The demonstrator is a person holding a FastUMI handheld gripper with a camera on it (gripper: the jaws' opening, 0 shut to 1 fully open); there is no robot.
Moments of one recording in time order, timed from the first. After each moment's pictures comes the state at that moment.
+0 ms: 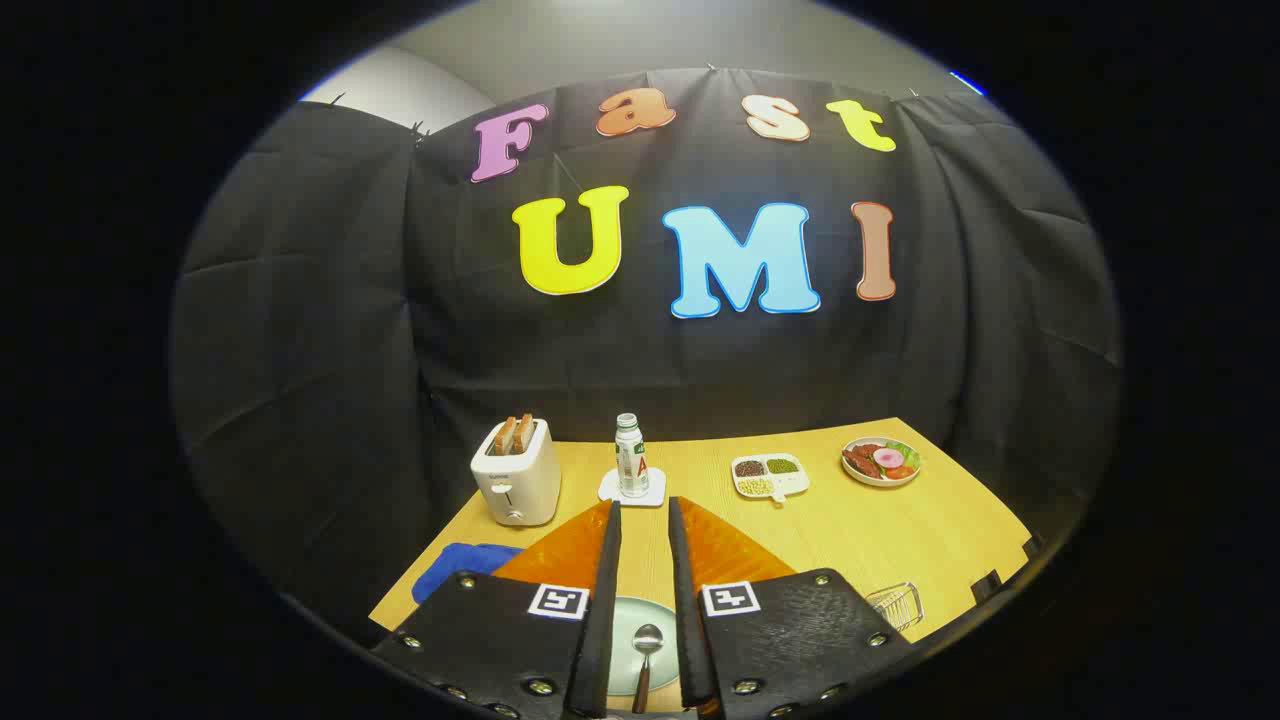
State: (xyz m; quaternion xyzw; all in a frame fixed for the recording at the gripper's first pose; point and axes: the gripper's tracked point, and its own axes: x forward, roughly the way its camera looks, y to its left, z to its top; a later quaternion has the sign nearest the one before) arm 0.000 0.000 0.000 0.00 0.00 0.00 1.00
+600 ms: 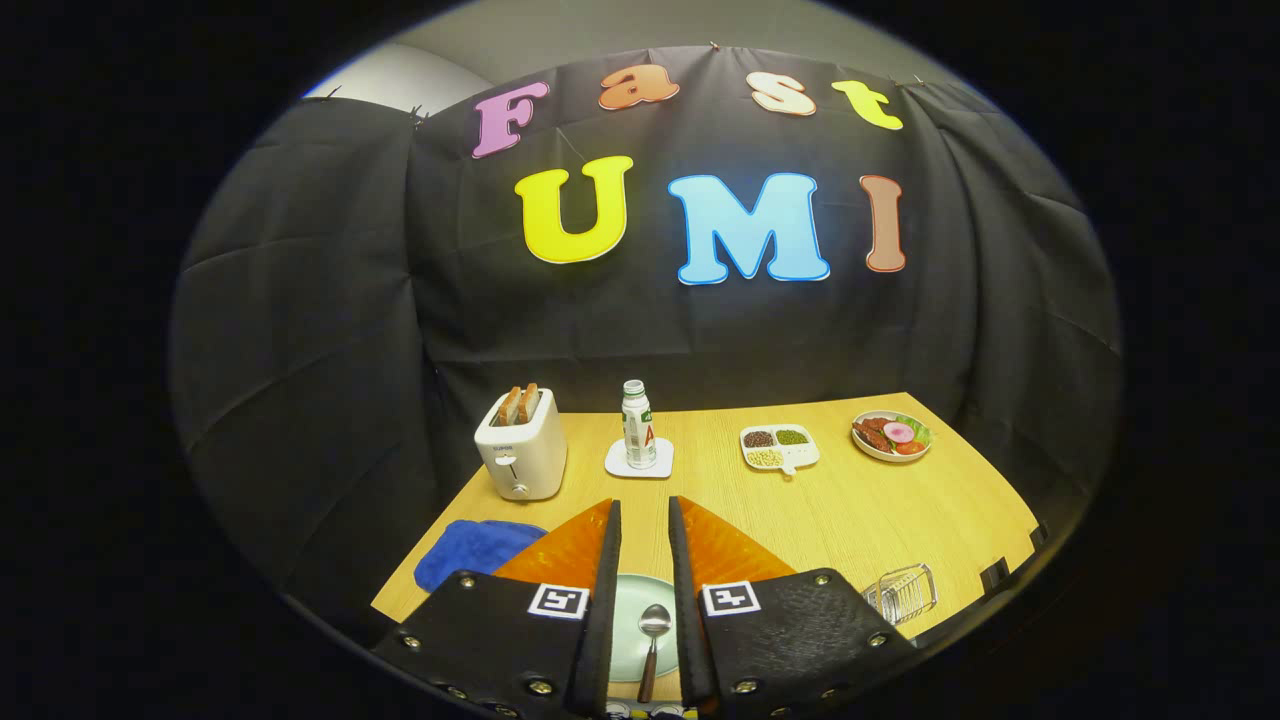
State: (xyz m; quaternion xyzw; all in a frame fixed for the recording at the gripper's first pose) arm 0.009 0.006 -0.028 0.00 0.04 0.01 1.00
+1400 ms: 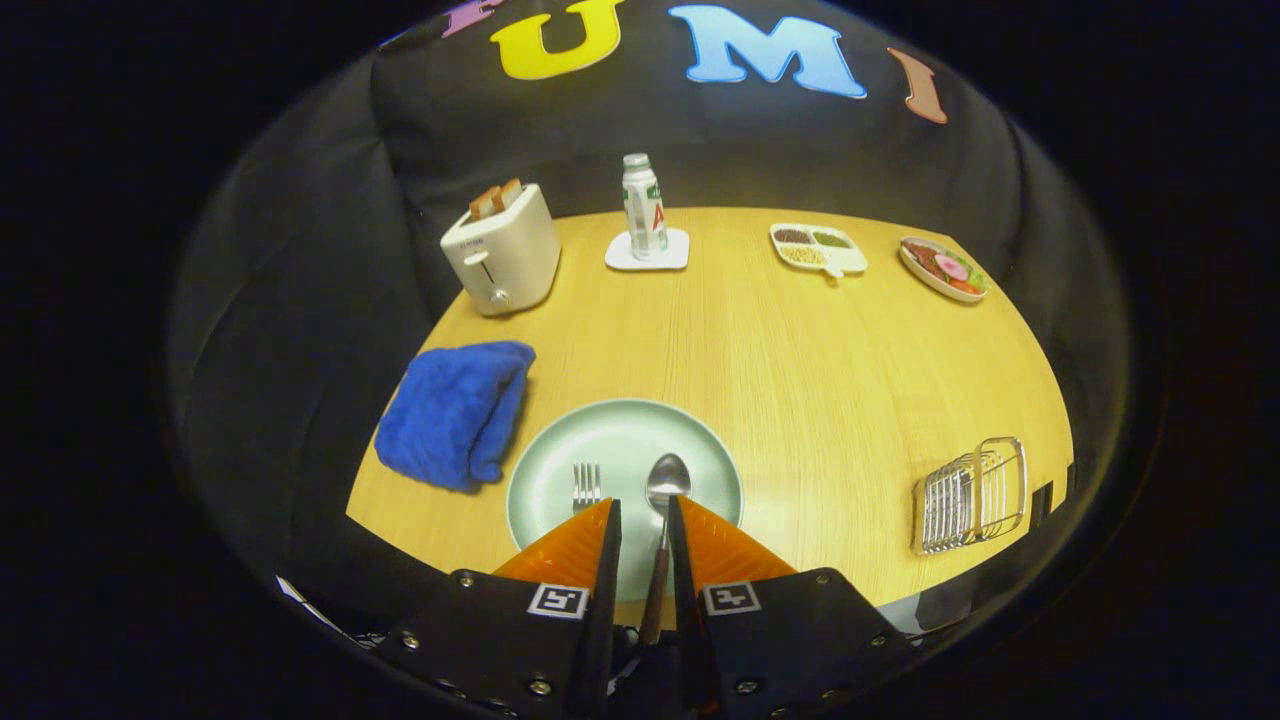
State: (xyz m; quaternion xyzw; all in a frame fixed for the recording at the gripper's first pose) arm 0.036 0.014 -0.223 0.01 0.34 0.03 0.94
